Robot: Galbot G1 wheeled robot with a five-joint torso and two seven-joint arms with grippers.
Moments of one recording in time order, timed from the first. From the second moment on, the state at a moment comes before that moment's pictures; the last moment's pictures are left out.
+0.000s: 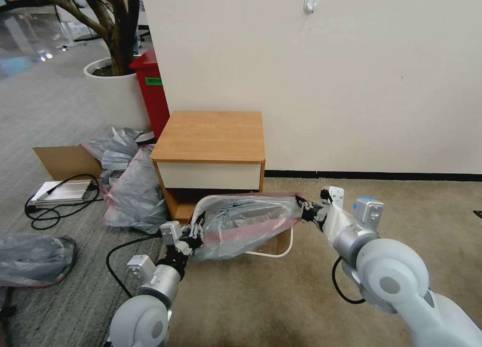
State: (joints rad) left arm 1.52 -1.26 -0.39 -2.12 -0.71 0.15 -0.10; right arm -1.19 0.95 0.24 2.33 1.26 -0.59 0.76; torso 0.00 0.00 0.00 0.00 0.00
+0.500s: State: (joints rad) left arm 1.49 -1.26 -0.41 -2.12 -0.88 0.20 -0.15; right arm -1.27 0.98 0.26 2.38 1.26 -0.54 0.80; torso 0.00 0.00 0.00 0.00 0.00
